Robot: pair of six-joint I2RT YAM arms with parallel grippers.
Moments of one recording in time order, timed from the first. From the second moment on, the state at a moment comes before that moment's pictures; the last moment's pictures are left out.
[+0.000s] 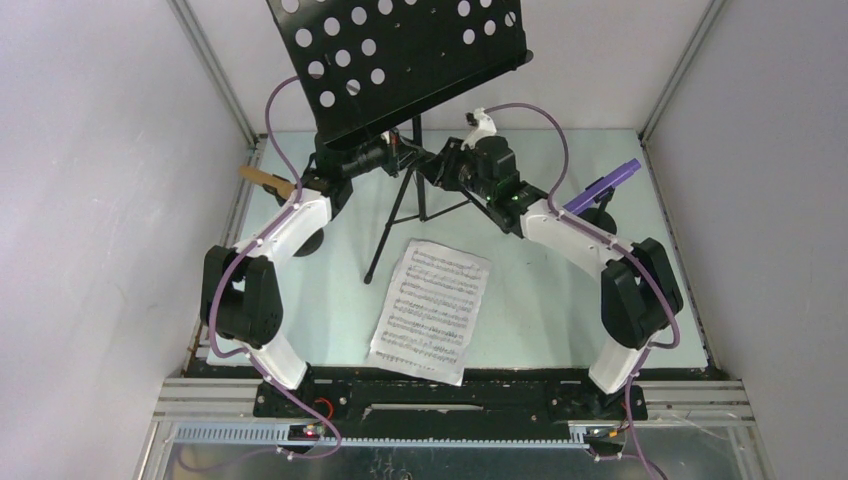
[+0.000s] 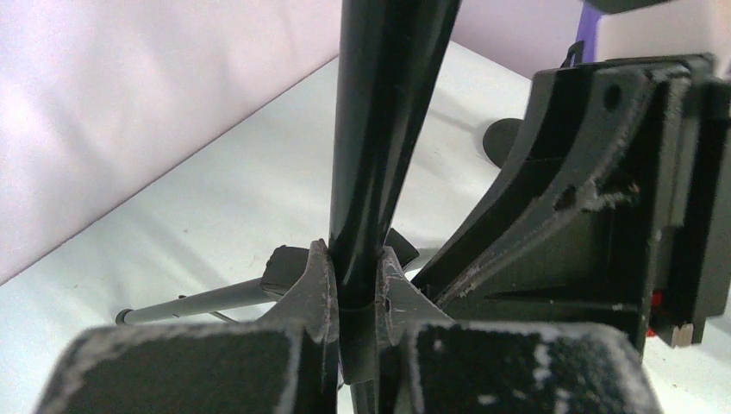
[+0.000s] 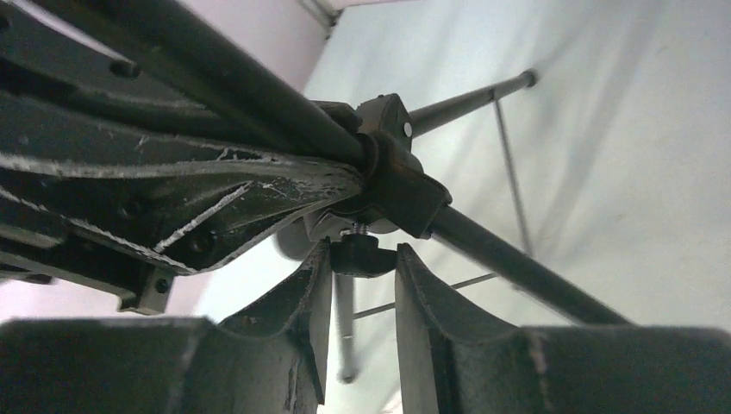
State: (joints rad) left arm -0.31 1.67 1.32 0.23 0.65 -0.04; right arm 0.60 1.74 1.35 0.19 -0.15 0.69
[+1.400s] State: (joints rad) left arm -0.31 1.67 1.32 0.23 0.68 -0.05; right arm 0.90 1.57 1.30 0.20 0.35 -0.18
